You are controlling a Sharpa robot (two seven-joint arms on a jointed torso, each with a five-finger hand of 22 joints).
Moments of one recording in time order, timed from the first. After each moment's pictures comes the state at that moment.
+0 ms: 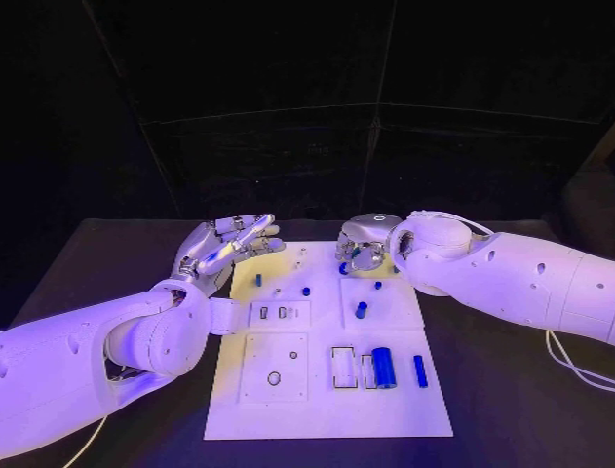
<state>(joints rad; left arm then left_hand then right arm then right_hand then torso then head) 1.15 -0.89 -0.03 1.69 0.12 -0.42 0.60 1.39 0.01 0.00 0.13 0.06 0.96 0.22 0.13 0.07 1.06 0.16 0.13 0.07 1.09 0.12 0.20 0.14 0.17 0.90 0.24 0.27 0.11 1.30 -0.59 -0.06 1.25 -1.61 -0.09 -0.07 1.29 0.04 0.26 -0.28 0.18 1.01 0.16 0.07 0.07 1.12 0.10 0.07 0.06 1.47 0.00 0.96 0.75 0.15 1.14 0.12 1.21 0.85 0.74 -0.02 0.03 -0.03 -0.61</state>
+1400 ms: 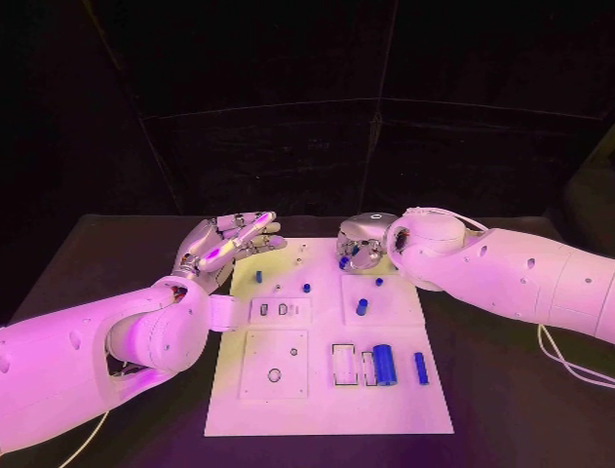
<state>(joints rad) 1.15 -0.89 -0.03 1.69 0.12 -0.40 0.60 1.39 0.01 0.01 0.12 0.06 0.96 0.22 0.12 0.07 1.06 0.16 0.13 0.07 1.10 0.12 0.19 0.14 0.17 0.90 0.24 0.27 0.11 1.30 -0.55 -0.06 1.20 -1.62 -0.06 -0.06 1.27 0.03 0.38 -0.26 0.16 1.07 0.16 0.07 0.07 1.18 0.09 0.07 0.06 1.47 0.00 1.13 0.89 0.12 1.22 0.11 1.32 1.00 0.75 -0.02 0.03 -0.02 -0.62</state>
